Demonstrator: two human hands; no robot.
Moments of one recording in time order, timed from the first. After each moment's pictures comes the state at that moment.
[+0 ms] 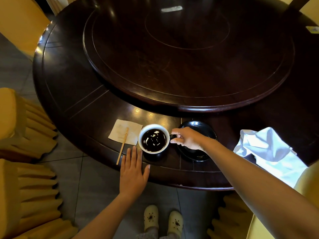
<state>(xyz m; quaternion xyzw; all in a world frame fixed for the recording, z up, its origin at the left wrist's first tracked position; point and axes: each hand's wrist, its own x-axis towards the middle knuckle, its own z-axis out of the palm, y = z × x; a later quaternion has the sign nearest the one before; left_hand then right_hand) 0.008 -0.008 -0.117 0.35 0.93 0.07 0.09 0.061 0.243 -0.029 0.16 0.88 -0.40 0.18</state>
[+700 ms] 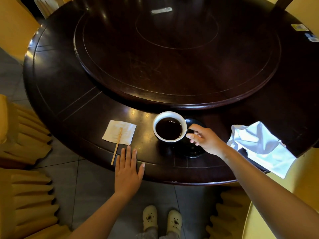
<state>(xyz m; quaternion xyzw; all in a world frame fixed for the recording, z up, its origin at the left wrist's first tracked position) 0.009 -0.008 -0.113 0.36 0.92 0.07 0.09 0.132 0.263 -0.023 0.24 0.83 -0.50 0.00</state>
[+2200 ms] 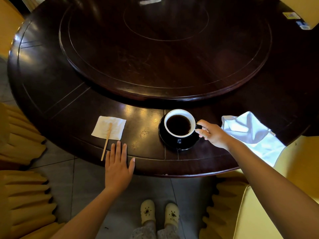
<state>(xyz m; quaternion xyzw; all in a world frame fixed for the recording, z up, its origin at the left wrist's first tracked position) 0.012 -0.008 -0.115 0.36 0.93 0.09 0.08 0.179 0.306 -0.044 0.29 0.85 -0.43 0.07</state>
